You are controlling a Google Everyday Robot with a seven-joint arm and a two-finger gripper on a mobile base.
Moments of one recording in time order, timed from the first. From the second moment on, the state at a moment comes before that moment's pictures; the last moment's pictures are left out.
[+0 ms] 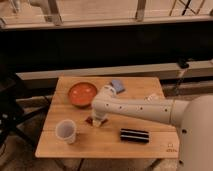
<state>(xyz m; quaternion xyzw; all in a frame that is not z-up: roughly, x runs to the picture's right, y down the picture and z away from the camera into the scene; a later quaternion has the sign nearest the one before) -0.046 0.173 0.837 -0.28 -0.05 0.13 0.95</state>
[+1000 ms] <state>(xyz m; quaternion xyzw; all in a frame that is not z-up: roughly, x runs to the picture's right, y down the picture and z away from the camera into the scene) -0.082 0.123 0.819 -0.20 -0.09 0.09 0.97</state>
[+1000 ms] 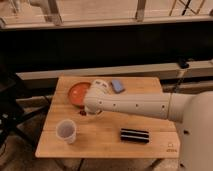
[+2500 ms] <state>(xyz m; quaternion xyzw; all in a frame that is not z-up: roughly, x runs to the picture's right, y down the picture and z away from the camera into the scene) -0.143 0.142 0.814 -0.19 -0.14 0.03 0.97</state>
